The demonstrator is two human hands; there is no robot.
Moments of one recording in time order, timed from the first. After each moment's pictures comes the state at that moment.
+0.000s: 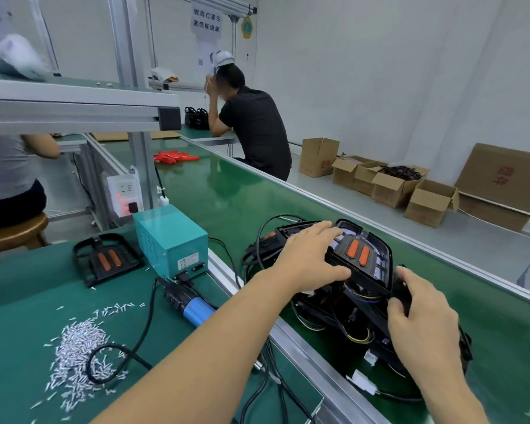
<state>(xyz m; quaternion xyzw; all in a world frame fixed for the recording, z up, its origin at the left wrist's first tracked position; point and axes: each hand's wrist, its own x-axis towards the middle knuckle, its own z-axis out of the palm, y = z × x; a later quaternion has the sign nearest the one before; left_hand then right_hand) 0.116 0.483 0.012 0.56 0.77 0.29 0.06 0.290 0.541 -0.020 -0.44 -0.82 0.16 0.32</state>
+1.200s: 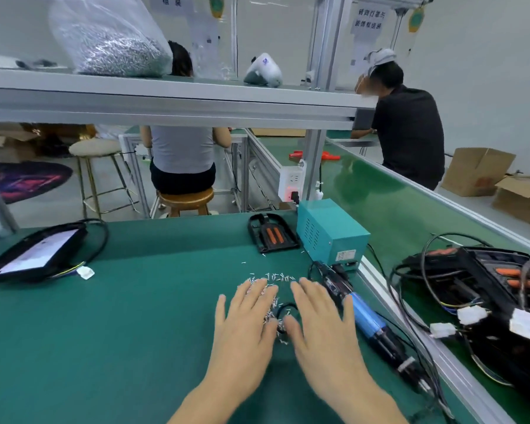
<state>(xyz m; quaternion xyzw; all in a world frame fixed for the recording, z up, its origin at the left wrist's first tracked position) 0.110 0.180 -0.087 0.17 0.94 0.30 -0.07 0.140 0.313 -0.071 -0.01 -0.99 0.11 0.11</state>
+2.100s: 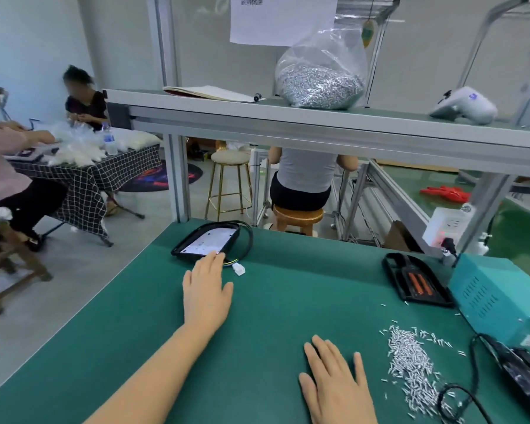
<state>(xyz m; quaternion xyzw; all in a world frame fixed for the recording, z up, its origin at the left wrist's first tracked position) 0.042 -0.090 -0.094 -0.16 0.95 0.19 -0.21 0.101 0.150 -0.141 0.18 -0.96 0.07 0.18</state>
